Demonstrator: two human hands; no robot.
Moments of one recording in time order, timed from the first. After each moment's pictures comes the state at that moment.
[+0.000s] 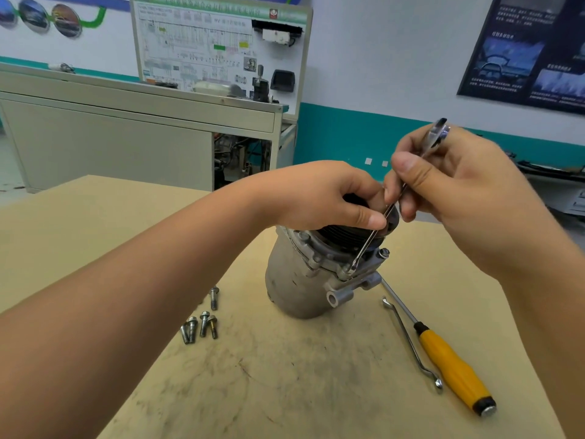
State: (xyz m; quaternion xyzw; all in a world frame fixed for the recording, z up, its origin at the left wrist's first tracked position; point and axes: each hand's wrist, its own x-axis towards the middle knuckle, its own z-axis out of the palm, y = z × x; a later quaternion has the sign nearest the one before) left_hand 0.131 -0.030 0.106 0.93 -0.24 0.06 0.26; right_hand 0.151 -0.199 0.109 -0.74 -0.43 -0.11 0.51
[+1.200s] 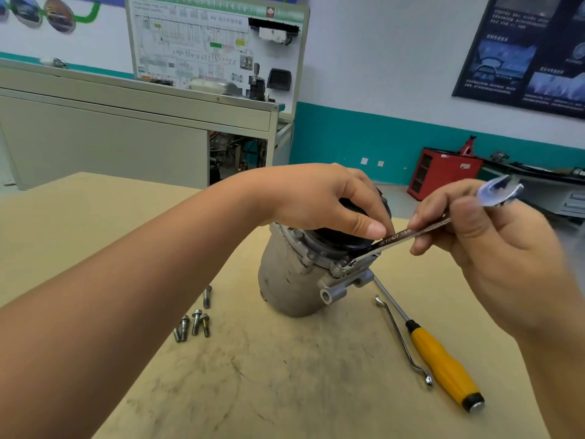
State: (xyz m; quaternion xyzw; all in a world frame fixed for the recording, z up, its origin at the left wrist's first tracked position) left_hand 0.132 -0.031 0.109 0.93 -0.27 0.00 0.26; right_hand 0.144 -0.235 0.070 -0.67 -0.46 -0.09 0.58
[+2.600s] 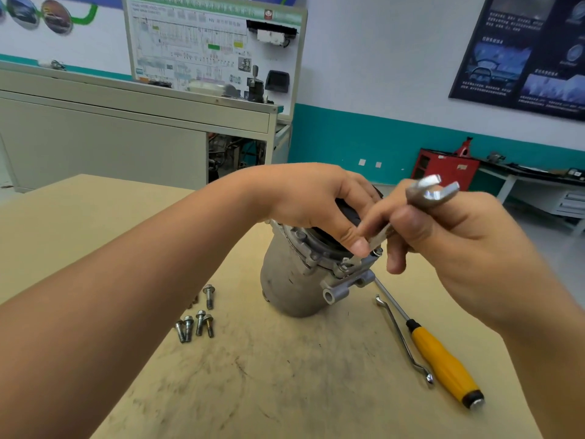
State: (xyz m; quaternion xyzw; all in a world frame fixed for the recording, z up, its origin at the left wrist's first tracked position) left_hand 0.129 -0.026 0.114 0.92 -0.29 -0.03 0.27; right_hand 0.124 -0.210 0.085 -0.72 -0.49 -0.08 0.49
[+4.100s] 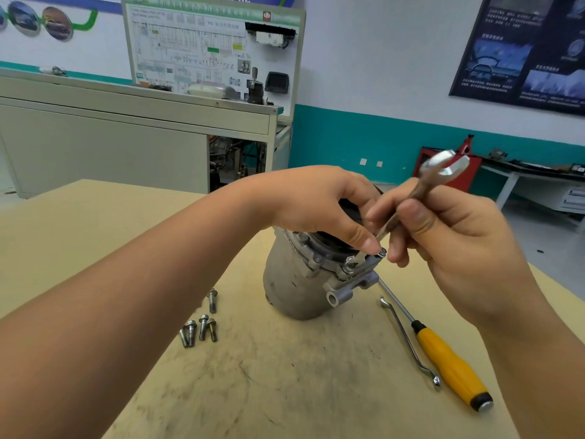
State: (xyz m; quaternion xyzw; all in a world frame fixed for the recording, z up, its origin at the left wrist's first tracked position) left_hand 0.132 -0.026 0.109 0.93 -0.26 0.02 0.27; right_hand 0.138 -0.203 0.071 -0.67 -0.46 -0.09 0.58
